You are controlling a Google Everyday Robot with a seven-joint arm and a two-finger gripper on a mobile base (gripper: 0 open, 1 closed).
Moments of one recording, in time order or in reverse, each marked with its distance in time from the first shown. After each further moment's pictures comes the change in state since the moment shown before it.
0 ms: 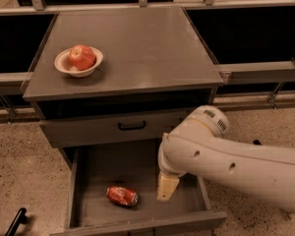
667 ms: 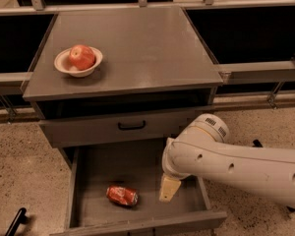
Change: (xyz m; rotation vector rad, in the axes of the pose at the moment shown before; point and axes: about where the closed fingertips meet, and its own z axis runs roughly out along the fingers) arm 0.015 0.003 0.040 -0.013 -0.012 0.050
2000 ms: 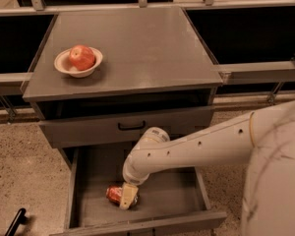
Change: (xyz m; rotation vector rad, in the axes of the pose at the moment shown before) arm -0.102 0.042 0.149 -0.204 -0.133 -0.014
